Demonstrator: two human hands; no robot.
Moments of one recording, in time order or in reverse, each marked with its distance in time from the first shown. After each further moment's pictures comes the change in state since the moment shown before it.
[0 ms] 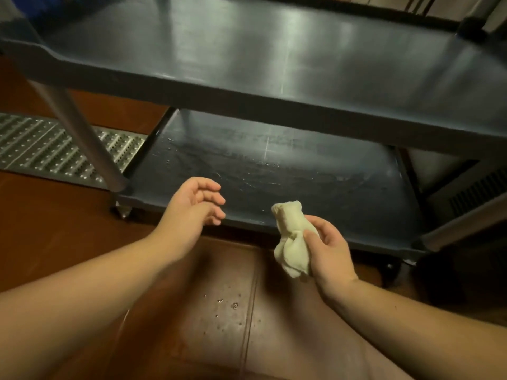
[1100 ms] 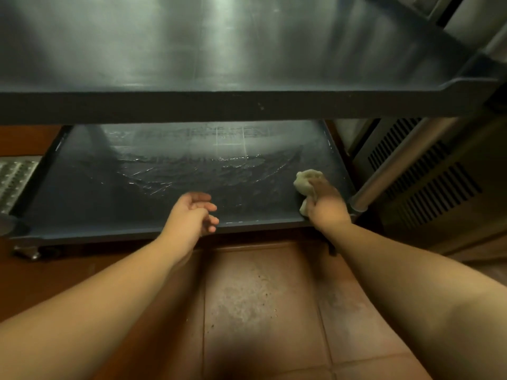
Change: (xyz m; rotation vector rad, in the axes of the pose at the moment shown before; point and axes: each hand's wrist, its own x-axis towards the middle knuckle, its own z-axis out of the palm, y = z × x) left_hand 0.046 -0.057 0.151 0.056 -0.032 -0.237; right_hand 0.165 0.059 -0.180 -1.084 0.182 -0.101
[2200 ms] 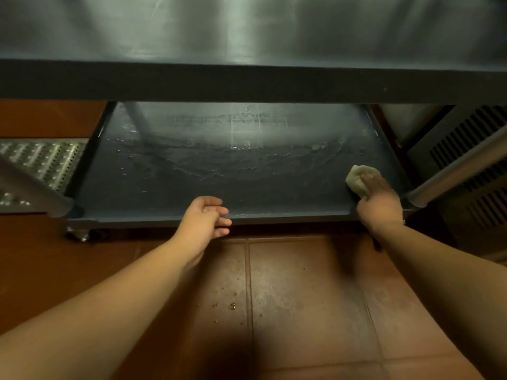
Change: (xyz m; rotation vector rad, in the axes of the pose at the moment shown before) left_hand 0.028 -0.032 -0.110 0.033 0.008 -0.138; right_hand -0.004 -0.004 0.036 -0.164 0.139 0.087
